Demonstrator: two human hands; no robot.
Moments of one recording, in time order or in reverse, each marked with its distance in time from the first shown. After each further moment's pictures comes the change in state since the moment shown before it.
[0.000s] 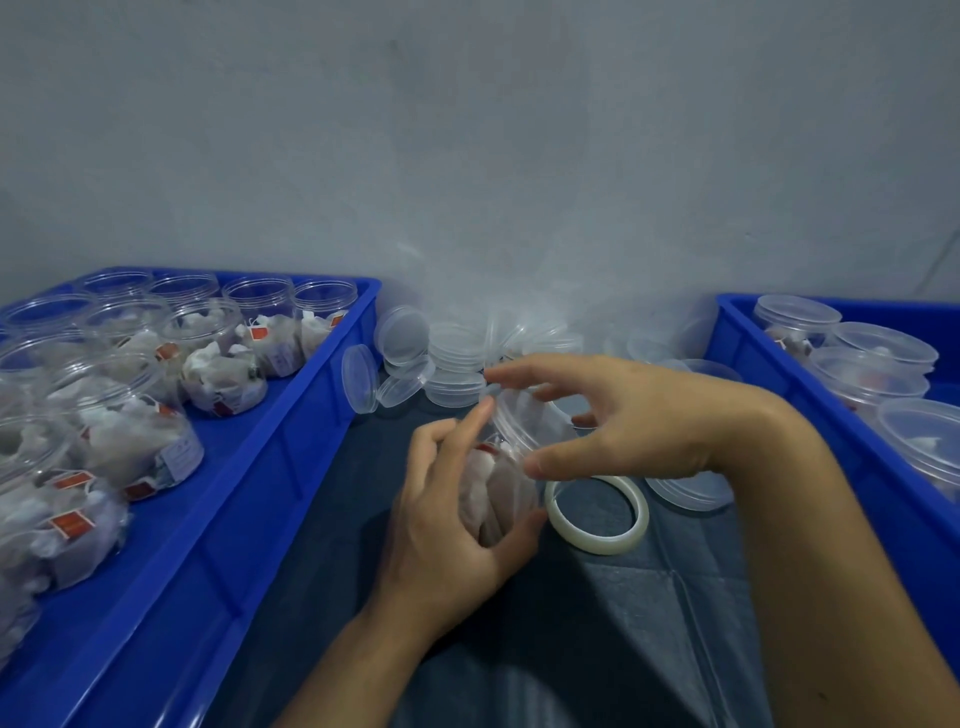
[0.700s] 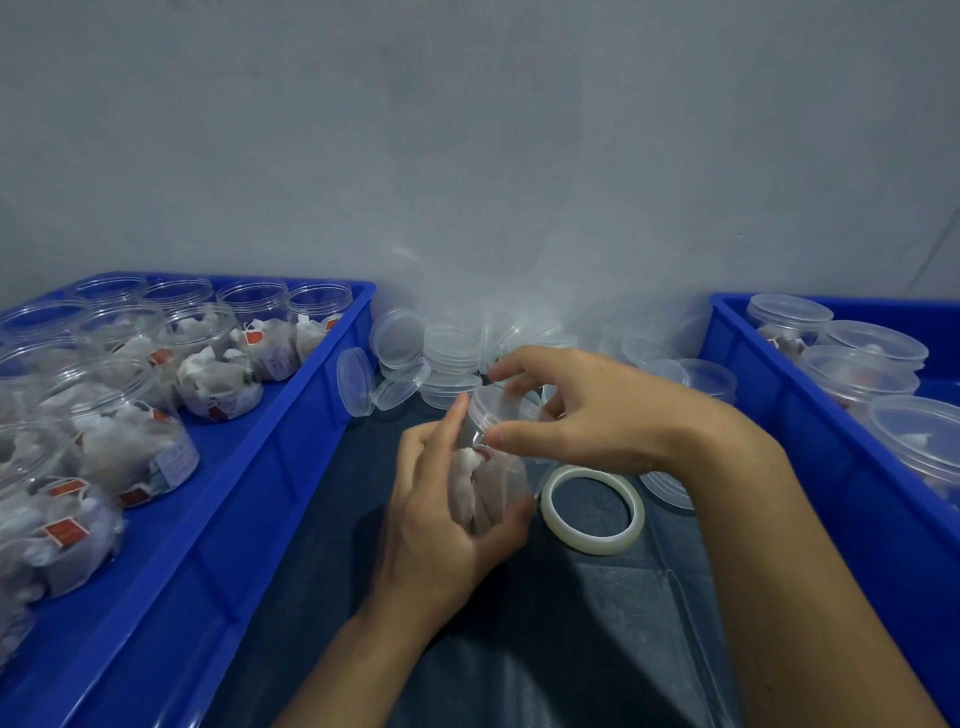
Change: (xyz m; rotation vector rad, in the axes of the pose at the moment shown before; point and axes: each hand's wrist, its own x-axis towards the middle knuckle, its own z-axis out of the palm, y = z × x) left_hand 0.002 -0.001 0.001 -0.041 0.012 -0.088; right_hand 0.016 0.003 0.012 -0.047 0.190 0.048
